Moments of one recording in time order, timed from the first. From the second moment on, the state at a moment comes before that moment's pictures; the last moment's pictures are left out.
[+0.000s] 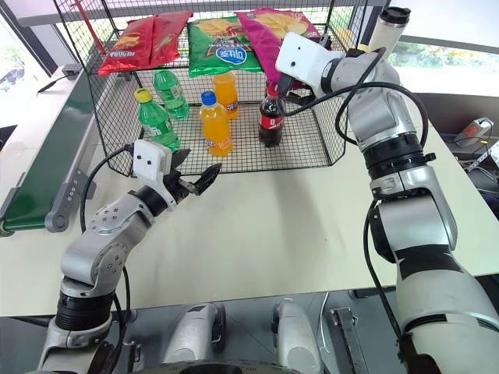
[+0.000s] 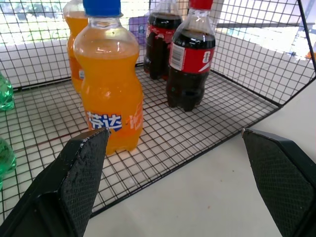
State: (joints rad) left arm -0.29 0.31 0.01 -0.44 -0.38 0.62 -0.30; right arm -1.26 -0.55 0.26 0.64 -0.33 0.13 0.71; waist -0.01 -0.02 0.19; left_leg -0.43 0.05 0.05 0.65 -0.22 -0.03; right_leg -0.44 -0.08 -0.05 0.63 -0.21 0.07
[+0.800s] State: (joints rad) left arm -0.28 0.30 -0.01 -0.41 -0.34 0.60 -0.31; right arm -1.42 -0.50 0.26 0.98 -0.37 -0.02 0.50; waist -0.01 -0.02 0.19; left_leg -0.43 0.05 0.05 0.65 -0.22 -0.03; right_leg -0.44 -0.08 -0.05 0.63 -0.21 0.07
